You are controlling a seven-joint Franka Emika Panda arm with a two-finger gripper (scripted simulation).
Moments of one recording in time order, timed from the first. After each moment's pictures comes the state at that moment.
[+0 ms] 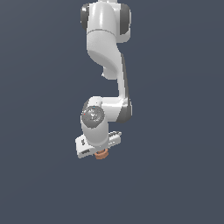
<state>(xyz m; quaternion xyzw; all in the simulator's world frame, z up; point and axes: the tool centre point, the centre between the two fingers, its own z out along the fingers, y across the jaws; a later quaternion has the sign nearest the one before) 0.102 -0.056 0.052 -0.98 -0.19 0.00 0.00</state>
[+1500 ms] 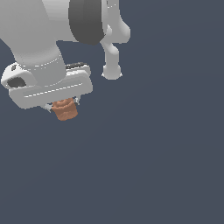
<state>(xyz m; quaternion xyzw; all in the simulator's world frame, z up) 0.056 -0.156 0.329 -0.98 -0.19 0.00 0.00</state>
